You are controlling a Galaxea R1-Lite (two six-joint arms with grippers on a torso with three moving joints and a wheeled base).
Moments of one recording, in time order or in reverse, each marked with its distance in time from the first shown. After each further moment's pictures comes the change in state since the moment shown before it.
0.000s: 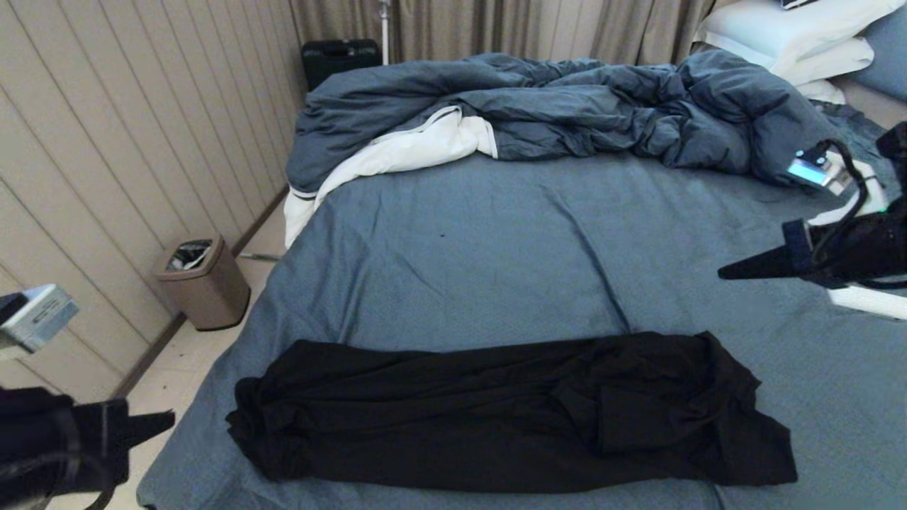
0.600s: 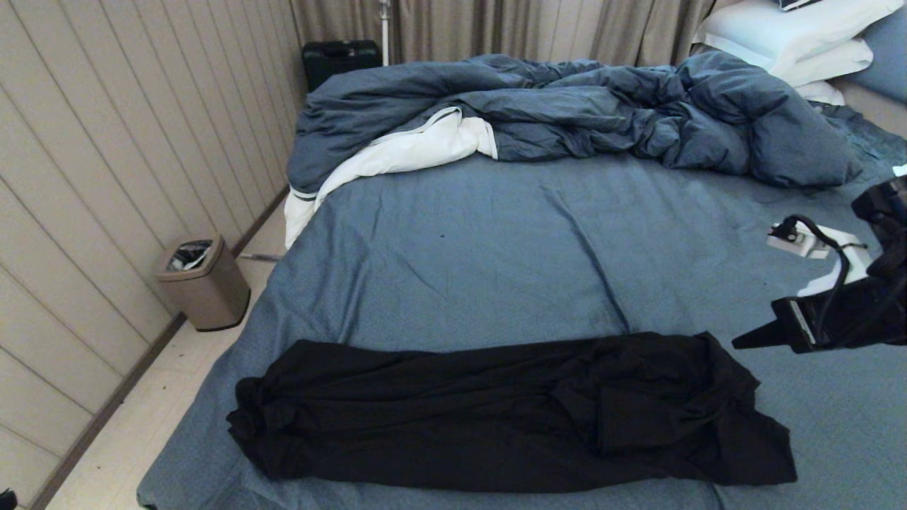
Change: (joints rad) left arm 0.075 -0.400 0.270 0.020 0.371 -0.080; right arm 0.020 -0.047 0.218 -0.004 -0.206 -0.138
